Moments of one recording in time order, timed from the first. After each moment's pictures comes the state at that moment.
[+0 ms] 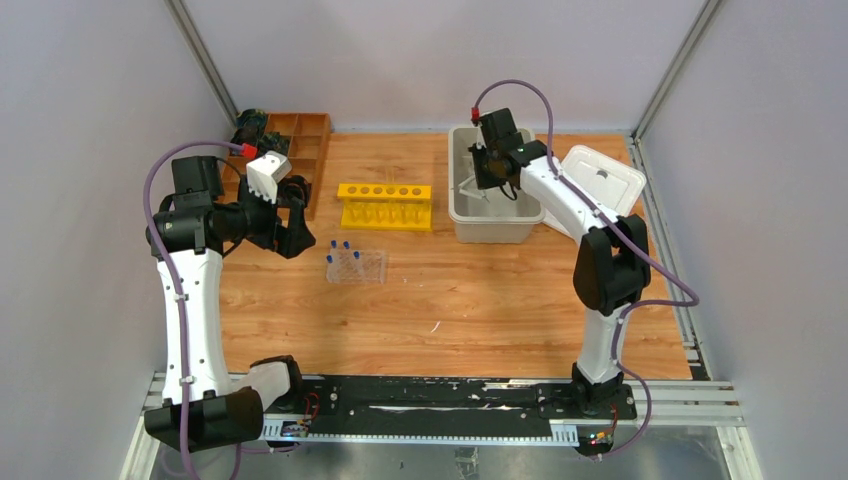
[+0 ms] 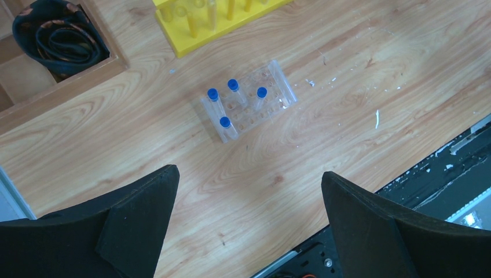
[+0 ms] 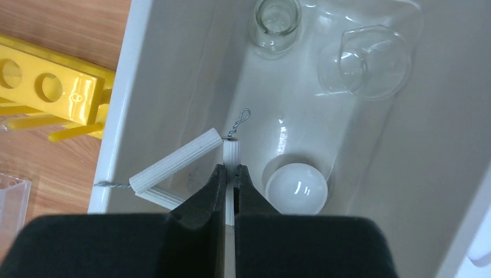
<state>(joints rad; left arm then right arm) 0.21 1.09 1.39 -1.18 0.65 0.47 0.44 1.89 1.71 -0.62 0.08 0.11</state>
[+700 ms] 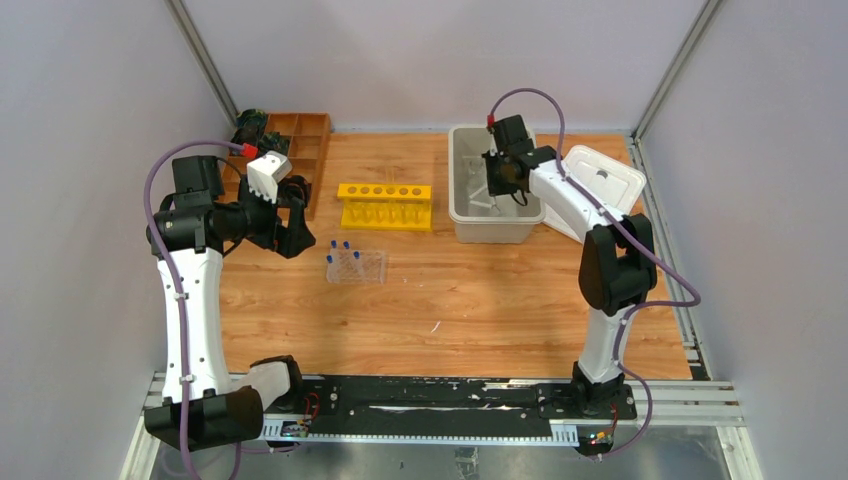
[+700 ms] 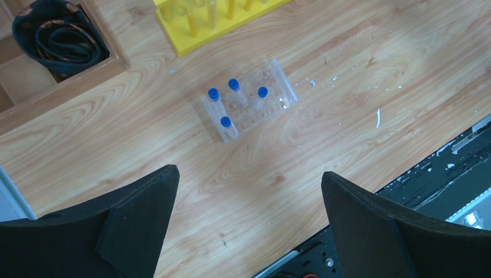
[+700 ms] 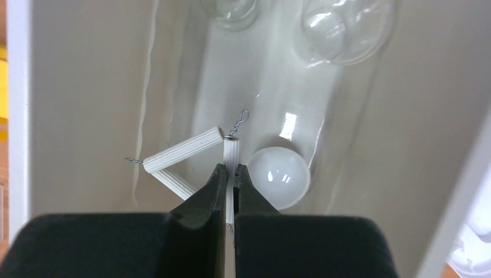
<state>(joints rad) 0.21 1.10 1.39 -1.18 0.64 0.47 0.39 1.91 1.64 -0.61 0.07 0.15</state>
